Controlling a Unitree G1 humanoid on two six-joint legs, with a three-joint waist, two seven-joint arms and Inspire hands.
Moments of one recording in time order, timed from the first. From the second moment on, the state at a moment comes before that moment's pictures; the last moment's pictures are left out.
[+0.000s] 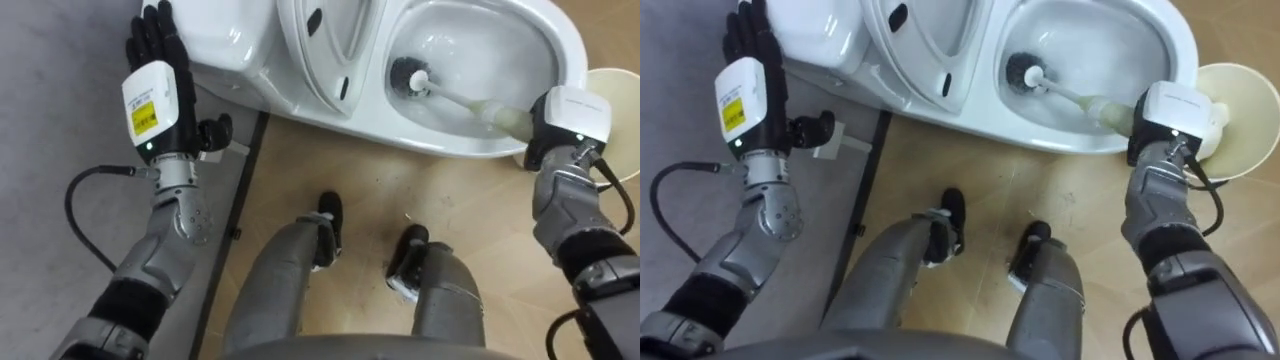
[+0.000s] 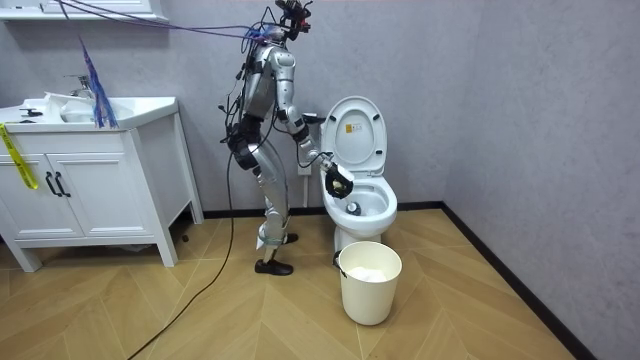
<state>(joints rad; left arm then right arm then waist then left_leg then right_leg) -0.06 0.33 -0.34 0.39 0.54 0.01 0.72 -0.29 -0.45 0.33 0.80 -0.84 0.30 -0.35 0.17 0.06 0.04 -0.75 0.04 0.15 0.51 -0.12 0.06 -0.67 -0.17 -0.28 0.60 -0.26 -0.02</state>
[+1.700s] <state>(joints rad) -0.03 0.37 -0.38 0.40 0.46 -0.05 0.75 -0.32 -0.54 0.42 1.02 -0.79 0.21 -0.36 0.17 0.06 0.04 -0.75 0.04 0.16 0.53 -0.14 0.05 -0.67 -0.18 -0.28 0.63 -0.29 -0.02</state>
